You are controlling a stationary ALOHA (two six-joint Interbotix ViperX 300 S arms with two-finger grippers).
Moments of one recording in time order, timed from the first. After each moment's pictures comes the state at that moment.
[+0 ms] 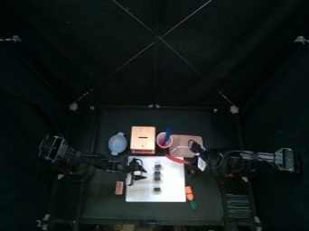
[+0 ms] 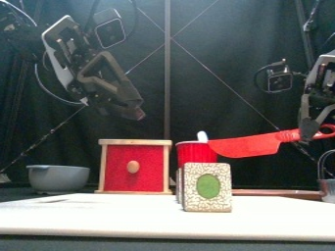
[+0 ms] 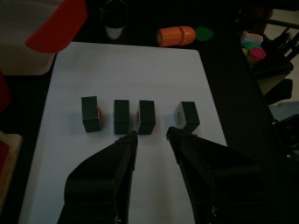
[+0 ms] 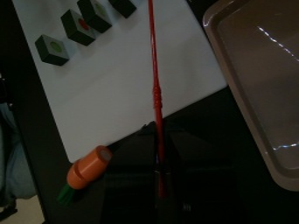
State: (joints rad) left arm -0.17 -0.10 0.88 -0.19 -0.31 0.00; right arm -0.26 -0.70 1.16 0.57 0.45 -0.14
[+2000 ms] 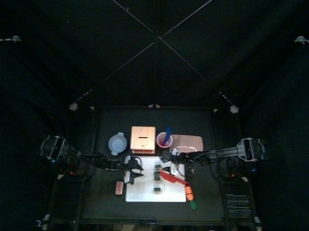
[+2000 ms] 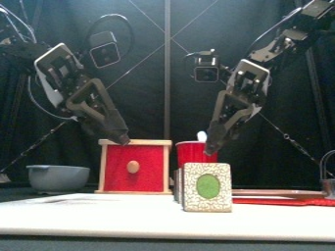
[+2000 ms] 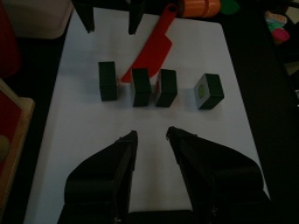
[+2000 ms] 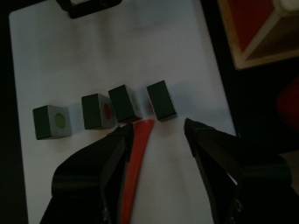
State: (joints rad) left arm -0.14 -0.08 0.95 -0.21 -0.31 0.00; right arm -0.03 -0.06 0.73 0.35 0.13 -0.15
